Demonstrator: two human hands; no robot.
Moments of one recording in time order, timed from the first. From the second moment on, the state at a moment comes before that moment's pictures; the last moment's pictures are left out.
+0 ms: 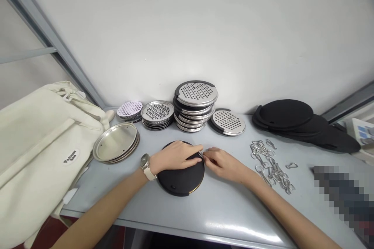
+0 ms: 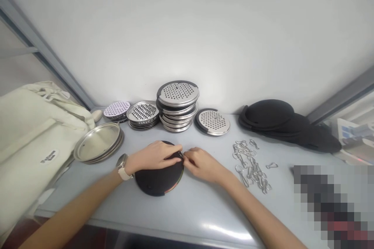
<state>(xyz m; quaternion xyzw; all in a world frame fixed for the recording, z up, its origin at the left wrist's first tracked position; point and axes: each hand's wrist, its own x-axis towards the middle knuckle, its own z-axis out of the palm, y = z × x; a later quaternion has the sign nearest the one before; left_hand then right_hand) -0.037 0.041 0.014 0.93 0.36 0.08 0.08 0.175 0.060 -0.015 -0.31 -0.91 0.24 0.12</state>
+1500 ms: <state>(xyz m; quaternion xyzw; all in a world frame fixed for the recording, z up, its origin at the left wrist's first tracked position) -0.037 0.041 0.014 0.92 0.37 0.08 0.09 0.171 0.059 -0.022 -0.34 -0.91 0.19 0.11</state>
